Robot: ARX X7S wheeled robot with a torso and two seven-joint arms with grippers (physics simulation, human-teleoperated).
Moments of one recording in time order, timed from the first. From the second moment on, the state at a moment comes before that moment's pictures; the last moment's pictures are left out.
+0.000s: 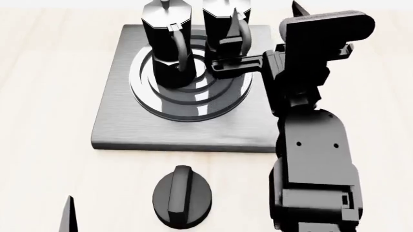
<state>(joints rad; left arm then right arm) 0.10 -0.49 0.41 0.66 -0.19 -0.04 -0.54 0.97 0.05 0.00 0.45 0.07 0.12 -0.21</state>
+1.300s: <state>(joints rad) 0.10 -0.49 0.44 0.67 -0.18 -0.03 -0.55 0.20 0.14 -0.04 -0.52 0.08 0.22 0.04</state>
